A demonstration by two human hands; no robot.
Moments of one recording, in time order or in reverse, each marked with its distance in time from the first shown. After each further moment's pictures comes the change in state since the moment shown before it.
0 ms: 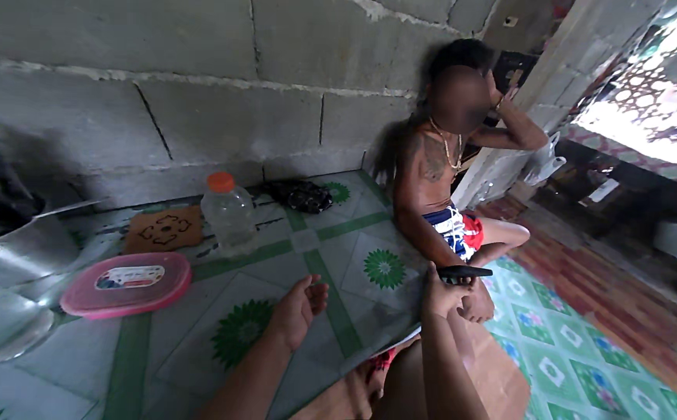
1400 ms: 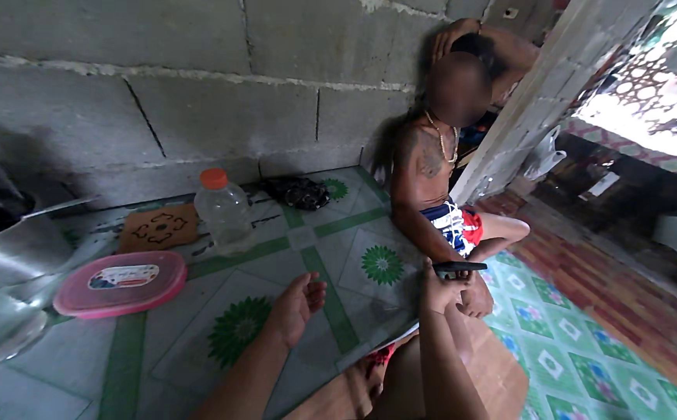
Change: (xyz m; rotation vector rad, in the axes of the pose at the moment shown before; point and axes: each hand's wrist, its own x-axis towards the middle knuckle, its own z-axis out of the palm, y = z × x) left_hand 0.003 -0.003 -0.001 0.039 -0.004 0.017; right_hand -0.003 -0.003 0.000 -0.006 -0.023 -0.056
